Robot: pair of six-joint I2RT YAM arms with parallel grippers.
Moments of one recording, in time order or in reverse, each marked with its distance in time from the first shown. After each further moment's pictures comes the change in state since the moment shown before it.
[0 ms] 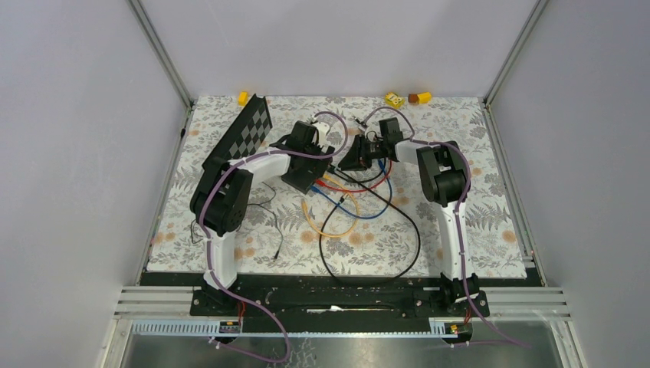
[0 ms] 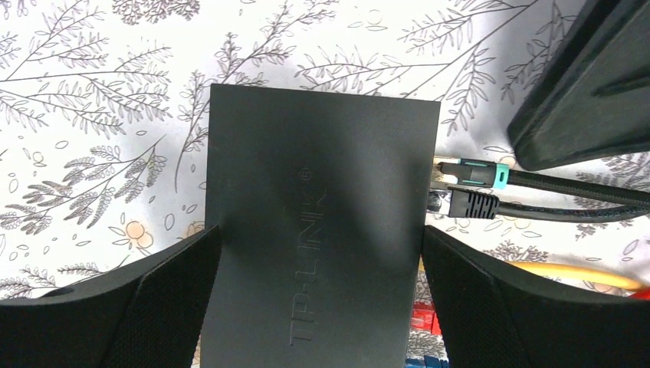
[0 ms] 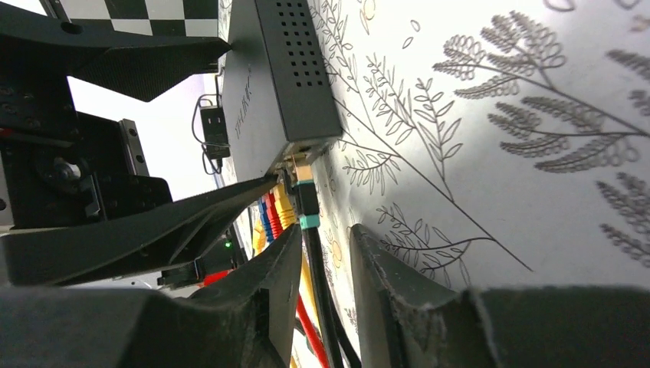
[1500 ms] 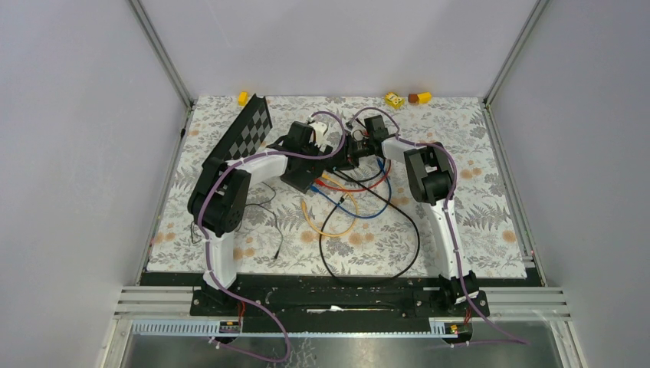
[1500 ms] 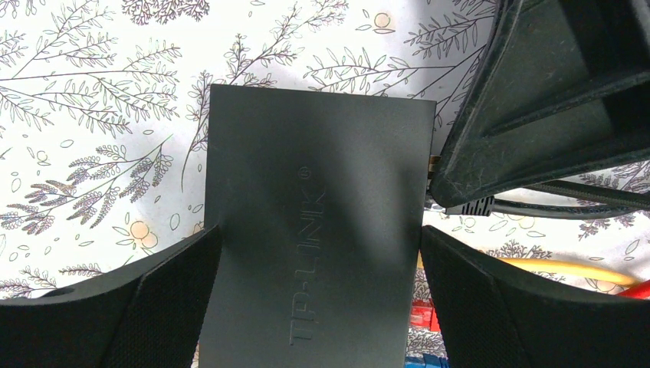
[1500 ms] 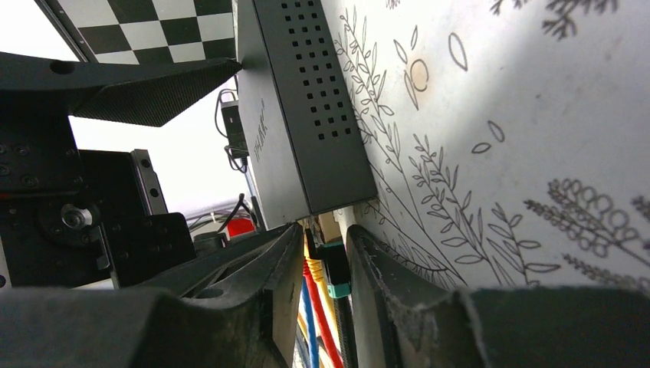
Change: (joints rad) left arm 0.022 -0.015 -0.033 0.039 0.029 -0.005; right arm 0.066 0.140 0.230 -0.121 -0.048 0.085
